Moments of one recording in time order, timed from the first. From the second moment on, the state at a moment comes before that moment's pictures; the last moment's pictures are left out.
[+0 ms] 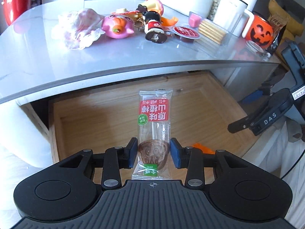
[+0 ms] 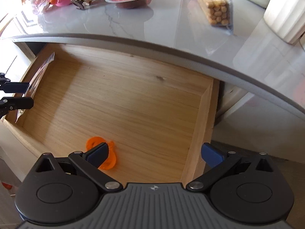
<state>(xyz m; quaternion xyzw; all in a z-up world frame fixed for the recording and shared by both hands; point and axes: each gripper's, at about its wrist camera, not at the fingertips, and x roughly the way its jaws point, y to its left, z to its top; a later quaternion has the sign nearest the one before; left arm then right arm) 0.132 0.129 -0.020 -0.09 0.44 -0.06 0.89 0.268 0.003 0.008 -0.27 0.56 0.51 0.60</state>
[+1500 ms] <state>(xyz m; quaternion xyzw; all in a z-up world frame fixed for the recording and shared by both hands) 0.134 0.137 -0.027 -0.08 0.45 0.00 0.89 0.175 0.091 -0.073 -0.51 0.56 0.55 0.36</state>
